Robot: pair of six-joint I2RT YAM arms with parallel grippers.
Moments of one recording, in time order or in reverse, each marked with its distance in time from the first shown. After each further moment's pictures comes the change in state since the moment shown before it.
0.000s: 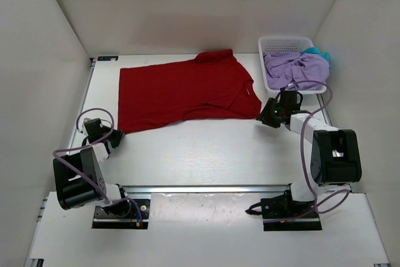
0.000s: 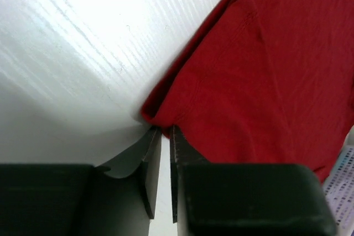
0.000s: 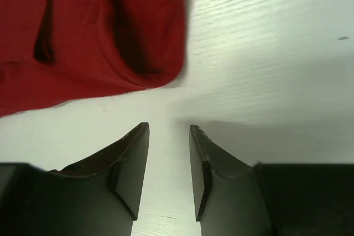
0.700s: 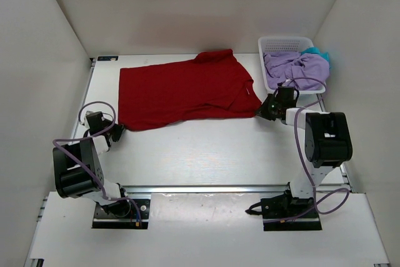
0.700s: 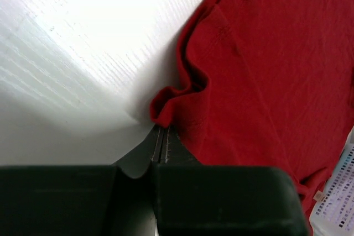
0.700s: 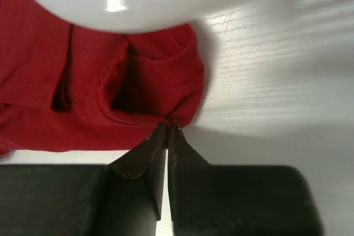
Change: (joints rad) left arm -0.039 0.104 0.089 0.027 -0.009 0.007; right arm -0.014 0.211 0.071 0.220 -0.072 0.030
